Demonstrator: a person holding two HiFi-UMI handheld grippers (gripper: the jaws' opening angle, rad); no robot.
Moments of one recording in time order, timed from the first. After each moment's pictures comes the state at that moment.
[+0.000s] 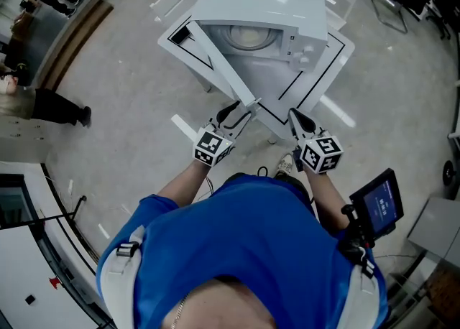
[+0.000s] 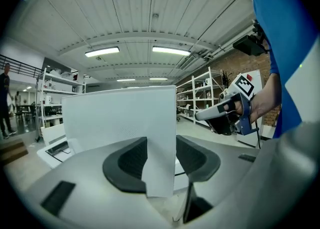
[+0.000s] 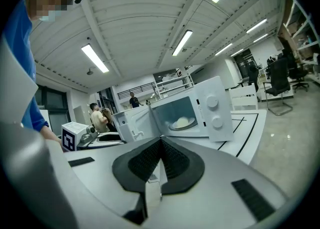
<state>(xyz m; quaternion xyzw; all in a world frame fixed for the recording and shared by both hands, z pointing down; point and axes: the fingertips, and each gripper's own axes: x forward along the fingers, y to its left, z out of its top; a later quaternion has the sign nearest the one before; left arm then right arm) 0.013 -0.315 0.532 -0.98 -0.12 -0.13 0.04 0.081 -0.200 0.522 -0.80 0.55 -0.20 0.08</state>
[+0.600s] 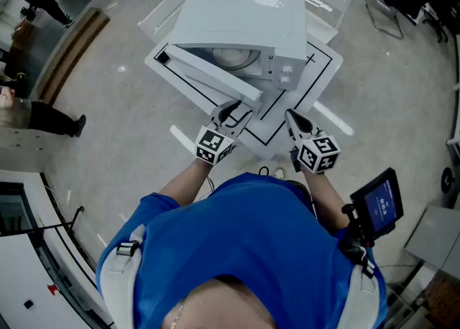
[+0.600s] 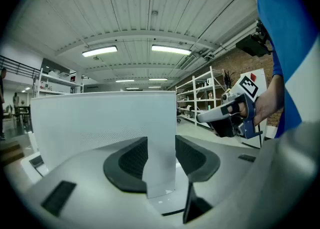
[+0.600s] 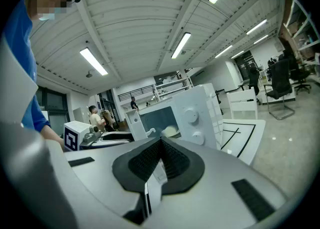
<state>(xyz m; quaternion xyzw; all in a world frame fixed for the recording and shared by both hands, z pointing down) 0.122 -0.295 0.529 -0.98 -0.13 -0.12 0.04 0.177 -0.187 0.519 -0.80 0.56 -0.18 0.09</state>
